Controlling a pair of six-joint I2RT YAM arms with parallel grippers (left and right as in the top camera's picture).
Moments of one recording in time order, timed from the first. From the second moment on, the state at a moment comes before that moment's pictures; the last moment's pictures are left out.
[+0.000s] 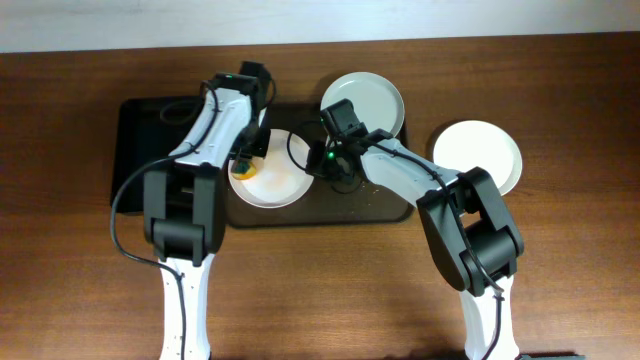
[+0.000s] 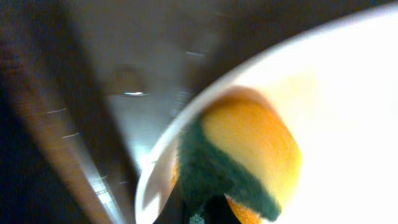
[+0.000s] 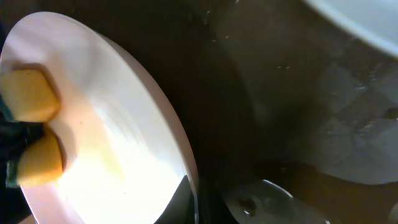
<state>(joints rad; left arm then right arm) -0.22 2.40 2.01 -1.19 -0.15 -0.02 0.48 2.18 1.48 -0.38 -0.29 0.75</state>
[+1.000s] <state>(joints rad) -0.08 2.45 2.43 -1.23 0.43 0.09 0.41 1.71 1.51 -0.81 0.19 0.41</state>
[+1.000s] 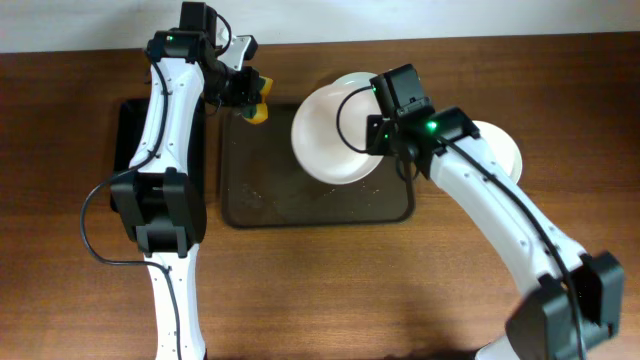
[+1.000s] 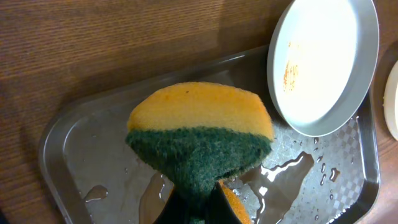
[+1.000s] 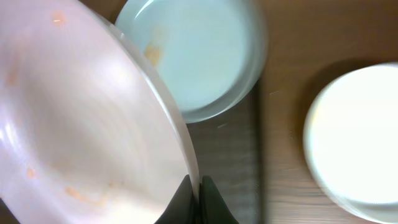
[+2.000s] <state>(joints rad) -0.08 2.45 2.43 -1.24 0.41 0.09 0.35 1.63 1.51 -0.86 0.54 0.38</state>
